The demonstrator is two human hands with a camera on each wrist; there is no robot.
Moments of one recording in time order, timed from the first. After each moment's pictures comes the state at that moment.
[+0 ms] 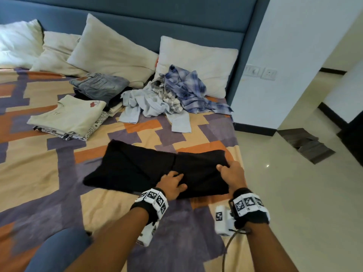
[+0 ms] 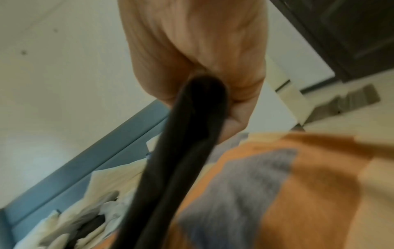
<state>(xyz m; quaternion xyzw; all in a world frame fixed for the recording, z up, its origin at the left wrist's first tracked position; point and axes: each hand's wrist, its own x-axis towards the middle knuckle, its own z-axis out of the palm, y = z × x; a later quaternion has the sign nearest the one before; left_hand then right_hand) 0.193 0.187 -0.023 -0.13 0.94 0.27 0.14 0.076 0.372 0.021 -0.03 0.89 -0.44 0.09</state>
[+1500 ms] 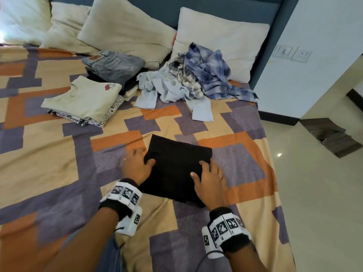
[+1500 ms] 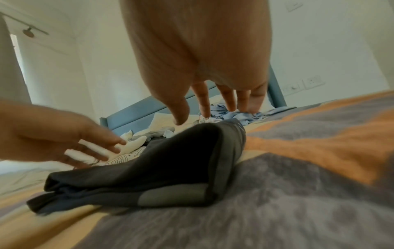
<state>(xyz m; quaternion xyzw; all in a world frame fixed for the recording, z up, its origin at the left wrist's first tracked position) 0.251 0.052 -0.027 -0.37 0.87 0.31 -0.11 0.167 0.265 -0.031 -0.24 0.95 -0.19 0.05</state>
